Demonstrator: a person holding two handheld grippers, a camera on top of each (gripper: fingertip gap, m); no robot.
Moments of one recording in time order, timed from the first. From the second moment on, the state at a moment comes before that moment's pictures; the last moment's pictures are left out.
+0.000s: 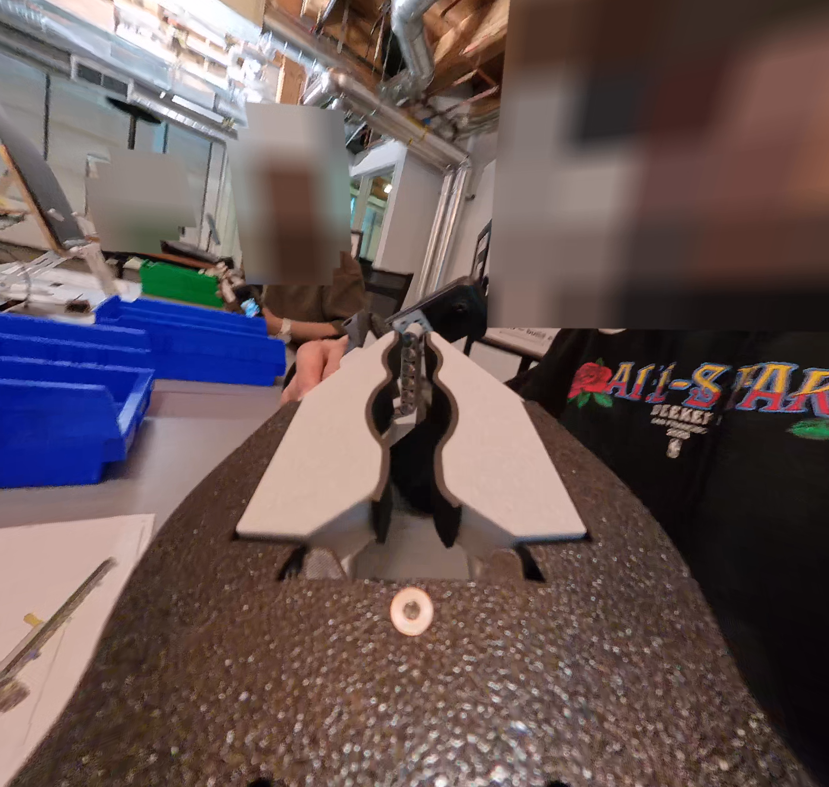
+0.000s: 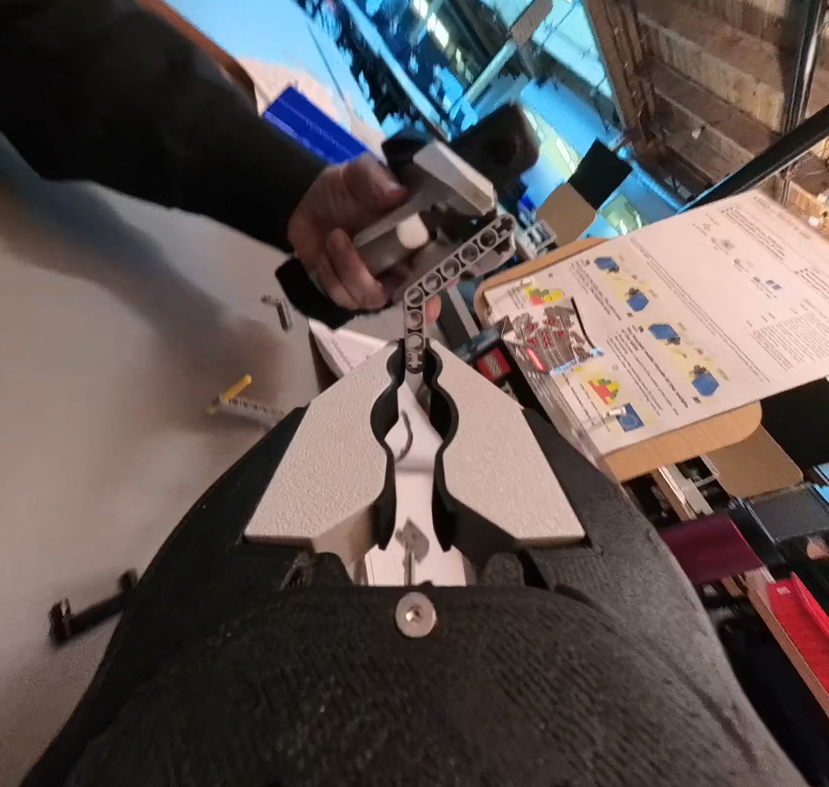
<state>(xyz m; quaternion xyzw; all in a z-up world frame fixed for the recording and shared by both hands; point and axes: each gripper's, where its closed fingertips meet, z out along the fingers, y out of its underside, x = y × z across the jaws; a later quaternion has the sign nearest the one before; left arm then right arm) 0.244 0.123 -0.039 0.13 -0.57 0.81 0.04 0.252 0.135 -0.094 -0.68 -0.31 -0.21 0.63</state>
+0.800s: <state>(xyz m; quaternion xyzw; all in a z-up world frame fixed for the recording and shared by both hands) 0.290 0.226 -0.176 0.34 -0.70 0.40 -0.48 0.346 0.069 -0.252 -0.89 -0.18 -0.25 0.34</state>
